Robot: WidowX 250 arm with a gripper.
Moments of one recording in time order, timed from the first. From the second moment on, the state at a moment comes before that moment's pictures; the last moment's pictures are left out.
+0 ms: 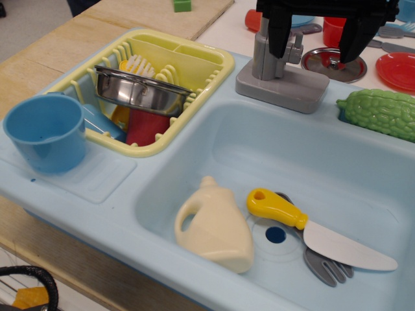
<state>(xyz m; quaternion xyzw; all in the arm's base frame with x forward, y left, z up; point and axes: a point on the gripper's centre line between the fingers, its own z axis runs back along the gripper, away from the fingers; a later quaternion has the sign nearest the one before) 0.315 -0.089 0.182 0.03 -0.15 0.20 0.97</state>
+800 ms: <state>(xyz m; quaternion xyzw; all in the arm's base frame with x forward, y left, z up) 0.329 -0.088 0.160 0.06 -0.22 0.17 0.96</state>
